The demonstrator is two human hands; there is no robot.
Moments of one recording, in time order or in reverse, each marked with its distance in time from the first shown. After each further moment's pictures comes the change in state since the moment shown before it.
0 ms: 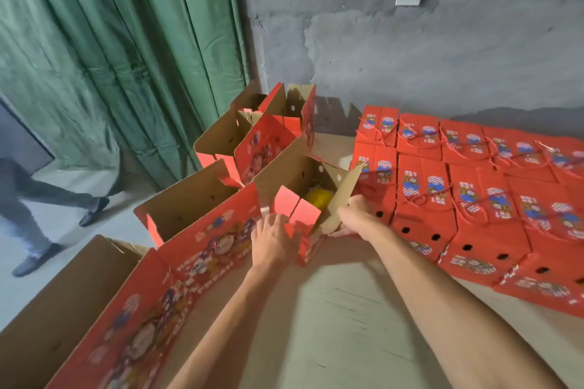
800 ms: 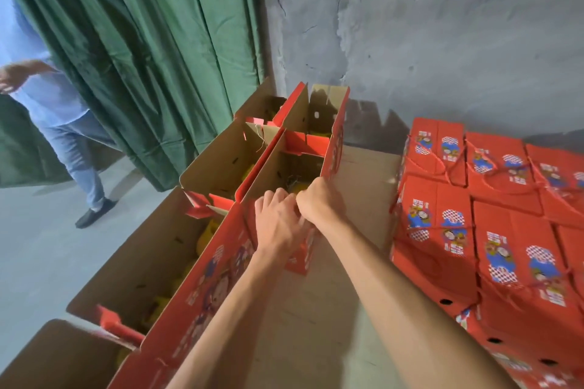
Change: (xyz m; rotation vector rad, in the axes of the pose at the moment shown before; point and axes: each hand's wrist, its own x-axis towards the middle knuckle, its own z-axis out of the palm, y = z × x) left_hand 0.249 -0.017 0.015 -0.036 0.164 0.096; right_hand 0.186 -0.135 0.150 -0.636 0.219 -0.301
